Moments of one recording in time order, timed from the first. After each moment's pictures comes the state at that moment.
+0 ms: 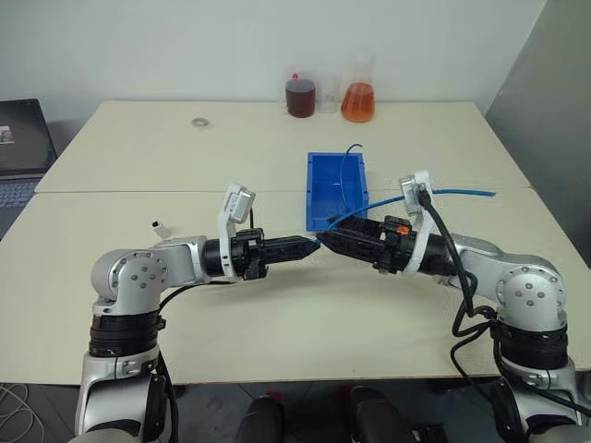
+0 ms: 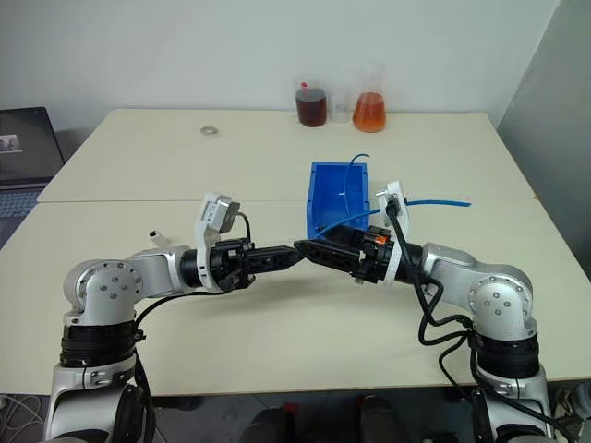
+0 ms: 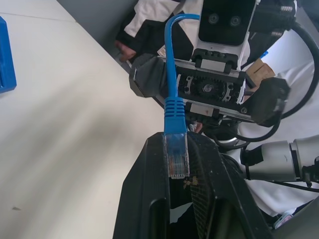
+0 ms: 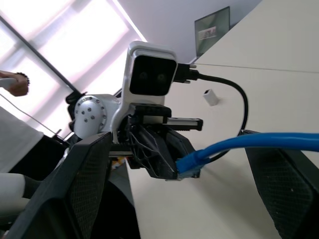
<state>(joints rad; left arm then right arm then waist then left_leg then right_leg) -0.55 0.51 0.16 -0.11 -1.02 1.28 -0.93 -0.54 -0.39 -0.10 -0.31 1.33 1.16 0.38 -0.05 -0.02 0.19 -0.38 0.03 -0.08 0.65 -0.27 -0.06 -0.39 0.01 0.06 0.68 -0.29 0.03</state>
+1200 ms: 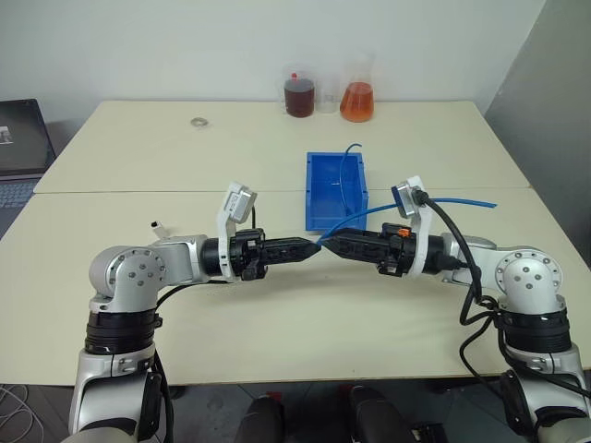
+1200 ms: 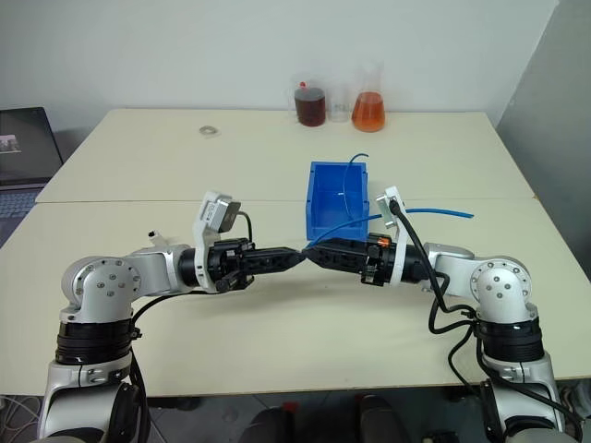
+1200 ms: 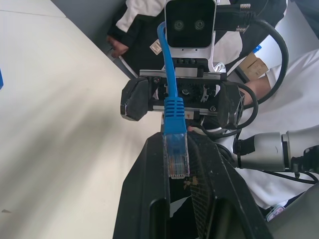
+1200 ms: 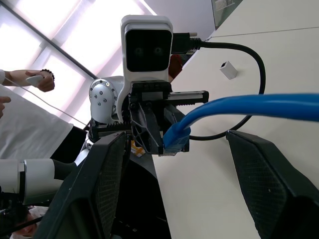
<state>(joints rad) -0.56 0.53 0.14 -0.11 -1.05 1.27 -0.93 -0.57 -0.45 -0.06 -0.19 1.33 1.19 0.47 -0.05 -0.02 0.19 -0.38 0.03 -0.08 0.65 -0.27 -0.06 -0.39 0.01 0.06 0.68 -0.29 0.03</state>
